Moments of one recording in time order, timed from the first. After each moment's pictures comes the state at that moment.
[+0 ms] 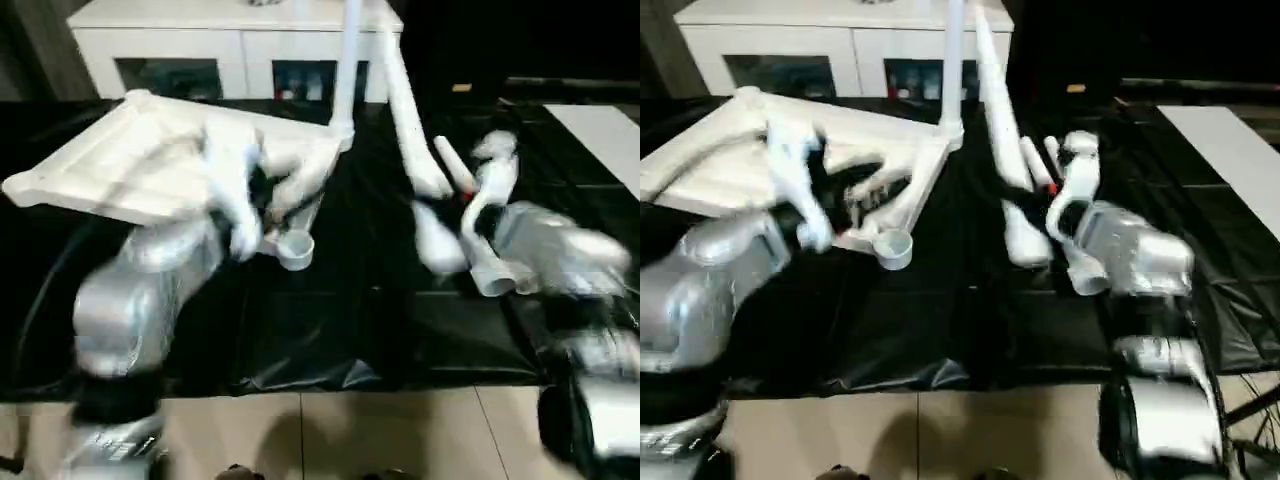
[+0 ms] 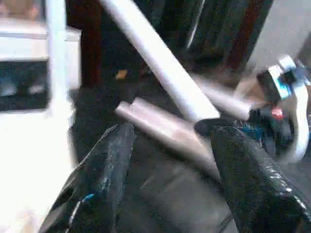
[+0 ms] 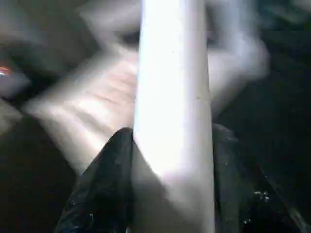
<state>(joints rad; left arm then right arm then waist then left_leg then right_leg) -0.56 0.15 0.12 -0.29 -0.45 0.88 -0.45 -0.70 -0.30 -0.25 0.31 0.48 0.76 0.72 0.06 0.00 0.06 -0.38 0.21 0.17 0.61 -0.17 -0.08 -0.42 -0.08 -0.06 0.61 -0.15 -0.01</state>
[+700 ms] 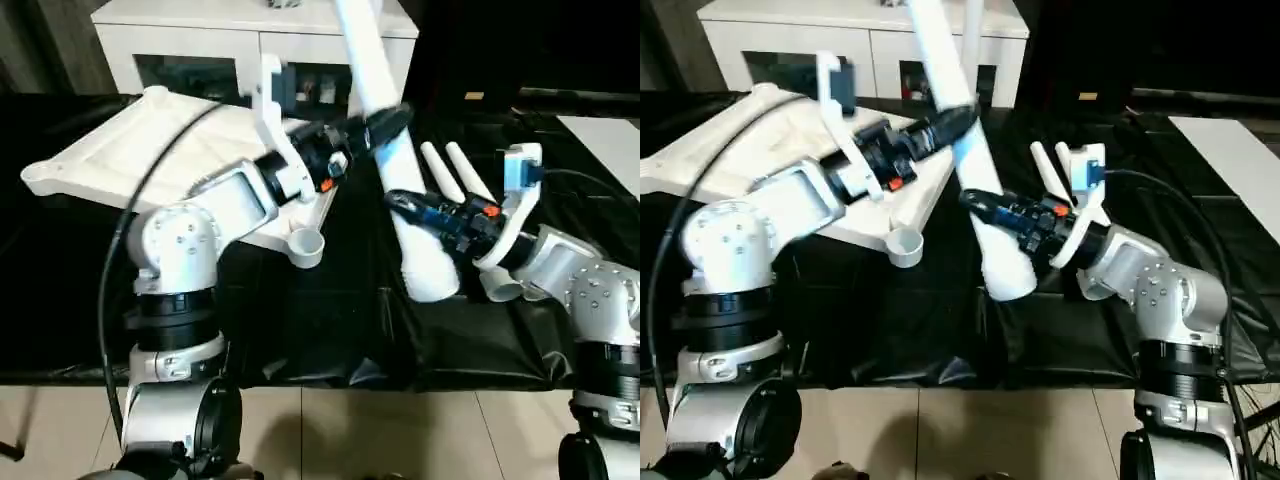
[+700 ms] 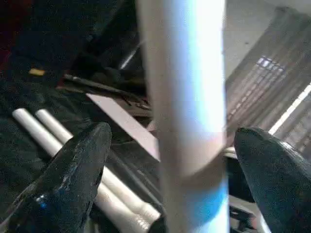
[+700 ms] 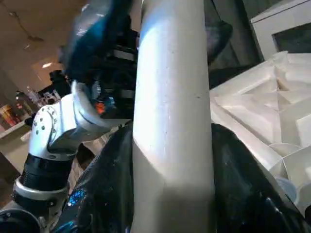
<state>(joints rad) -0.80 -0.01 0.26 0.02 -0.69 1.00 -0.41 -0.54 -0.34 -0.23 0.10 0.72 0.89 1.01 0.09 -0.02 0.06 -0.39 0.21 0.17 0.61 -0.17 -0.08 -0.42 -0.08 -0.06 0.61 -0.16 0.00</state>
